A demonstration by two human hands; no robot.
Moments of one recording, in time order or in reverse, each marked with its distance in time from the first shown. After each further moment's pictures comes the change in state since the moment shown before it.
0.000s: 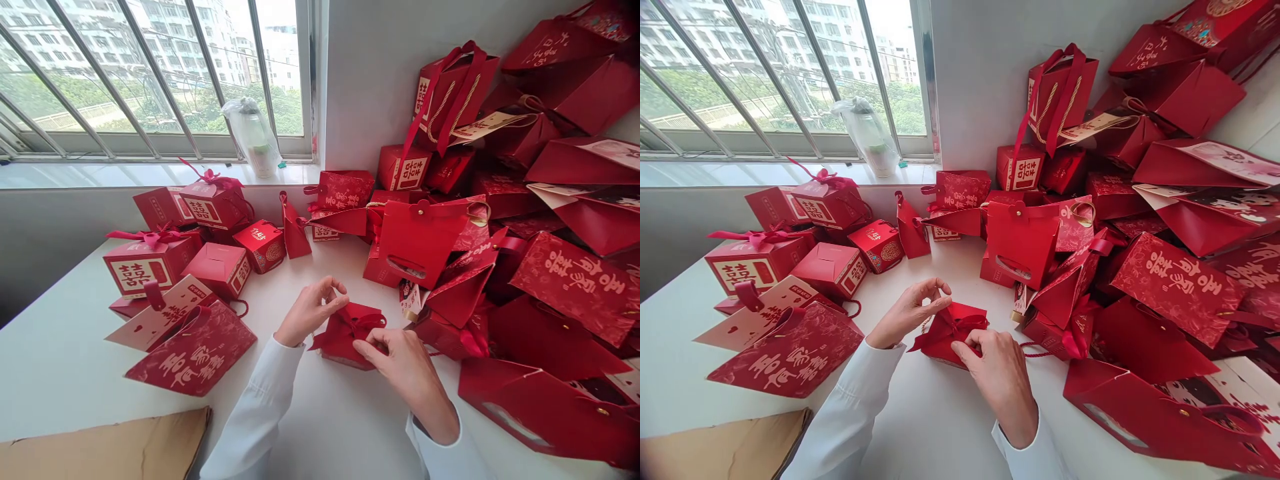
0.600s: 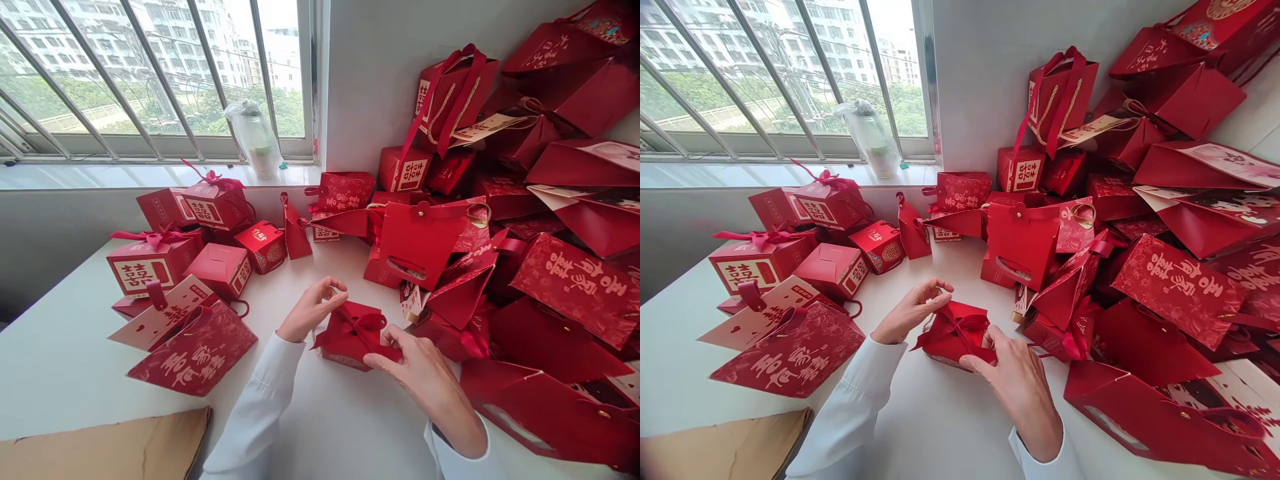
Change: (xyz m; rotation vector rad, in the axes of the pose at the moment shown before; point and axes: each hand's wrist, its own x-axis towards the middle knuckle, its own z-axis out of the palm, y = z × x) left_hand 0.004 -0.008 0.004 -0.155 -0.012 -0.083; right_hand -0.008 0.013 -0.012 -0.086 0.003 0.055
